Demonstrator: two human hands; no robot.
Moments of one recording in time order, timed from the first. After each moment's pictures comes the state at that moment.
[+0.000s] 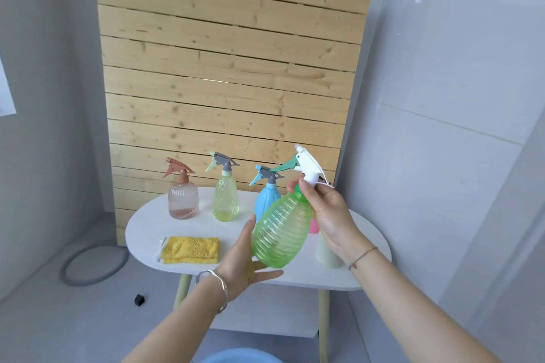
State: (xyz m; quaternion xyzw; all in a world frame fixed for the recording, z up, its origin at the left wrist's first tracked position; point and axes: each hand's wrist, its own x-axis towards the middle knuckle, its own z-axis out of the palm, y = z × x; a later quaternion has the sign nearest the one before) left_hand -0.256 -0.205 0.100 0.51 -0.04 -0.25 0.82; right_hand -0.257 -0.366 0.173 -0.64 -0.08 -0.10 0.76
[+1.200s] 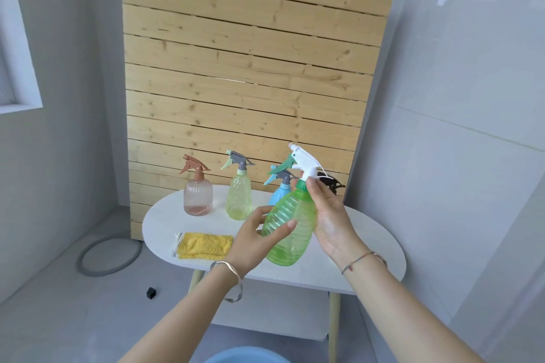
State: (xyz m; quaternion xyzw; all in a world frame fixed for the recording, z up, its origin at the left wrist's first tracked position) left_hand -0.251 -0.193 0.112 0.72 -0.13 0.02 0.68; right_hand -0.242 -0.338 0.161 -0.56 -0.08 -0.06 0.82
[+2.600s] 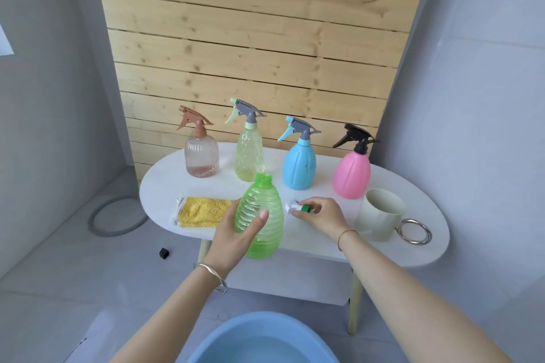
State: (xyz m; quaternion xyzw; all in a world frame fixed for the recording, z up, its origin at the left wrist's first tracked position) left_hand -0.203 -0.156 0.008 0.72 -0.06 0.07 0.68; right_hand -0.114 -0.371 -0.018 -0.88 0.01 -0.05 0.47
